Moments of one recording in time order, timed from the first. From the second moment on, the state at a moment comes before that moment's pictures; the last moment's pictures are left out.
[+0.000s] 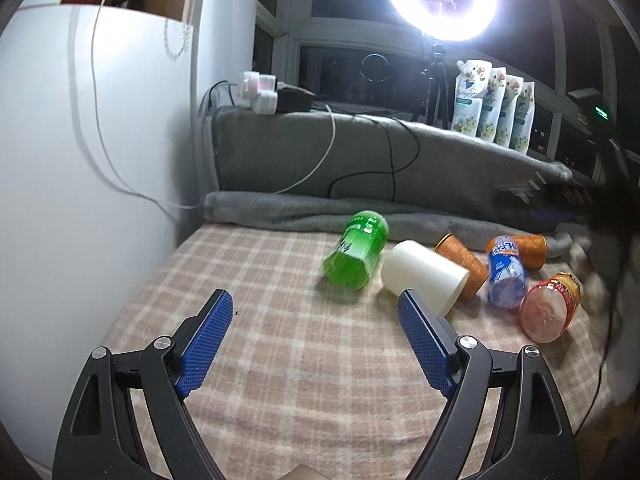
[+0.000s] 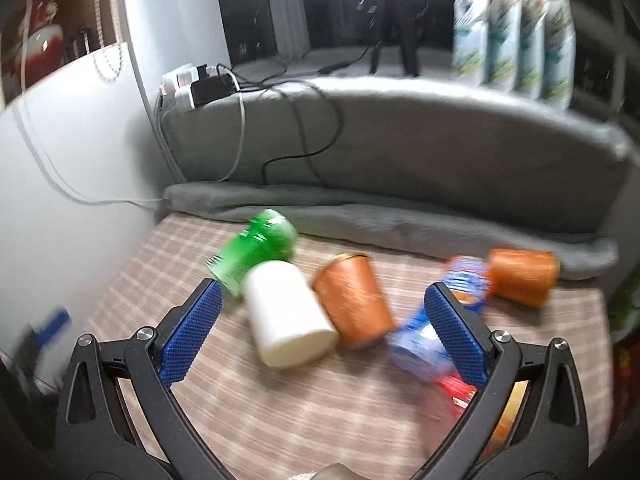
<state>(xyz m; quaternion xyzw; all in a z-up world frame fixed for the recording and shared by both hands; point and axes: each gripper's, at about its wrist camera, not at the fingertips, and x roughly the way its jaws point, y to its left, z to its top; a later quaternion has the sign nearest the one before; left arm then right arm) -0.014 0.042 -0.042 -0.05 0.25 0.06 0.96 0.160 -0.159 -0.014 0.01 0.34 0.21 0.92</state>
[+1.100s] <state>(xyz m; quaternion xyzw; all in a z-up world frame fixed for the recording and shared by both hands) -0.042 0.113 -0.056 -0.13 0.25 0.10 0.95 0.328 0.011 -0.120 0.03 0.59 0.15 0.79</state>
